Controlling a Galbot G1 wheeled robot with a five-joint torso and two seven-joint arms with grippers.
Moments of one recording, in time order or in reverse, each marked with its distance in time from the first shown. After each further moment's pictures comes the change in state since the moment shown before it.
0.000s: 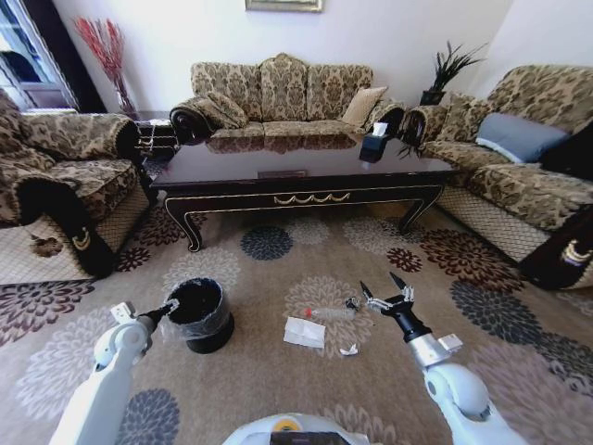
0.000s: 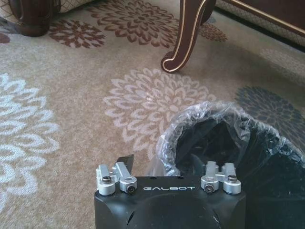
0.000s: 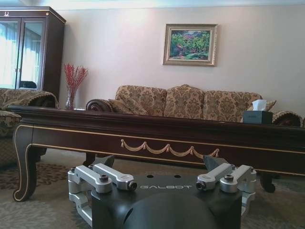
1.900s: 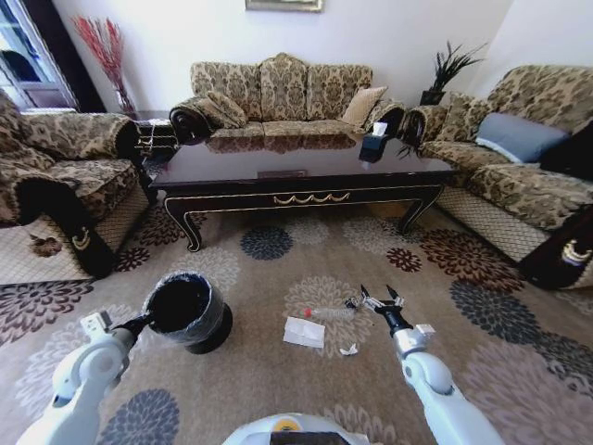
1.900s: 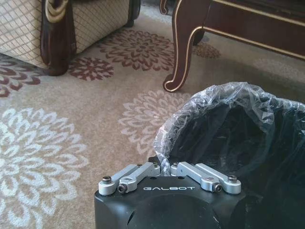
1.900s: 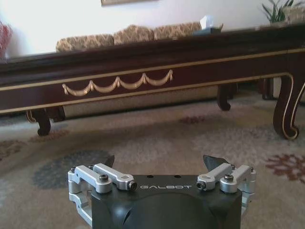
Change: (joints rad) left arm 0.286 0.005 -0.173 -0.374 -0.015 0.028 -0.066; right arm 0.267 -0.018 -0.202 -0.403 0.148 -0.105 0.194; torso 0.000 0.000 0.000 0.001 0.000
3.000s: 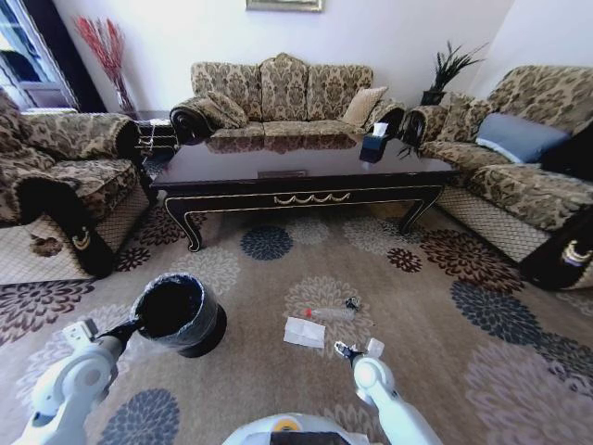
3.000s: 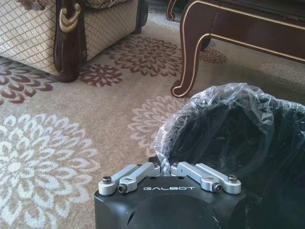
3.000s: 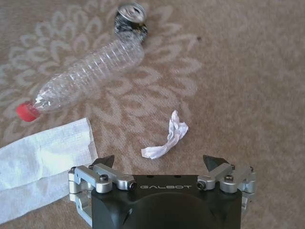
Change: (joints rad) left arm 0.025 0.000 -0.037 -0.017 0.008 -0.004 -0.005; right arm 0.006 0.149 -0.219 0.052 0.573 -0.512 0.859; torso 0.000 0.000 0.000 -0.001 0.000
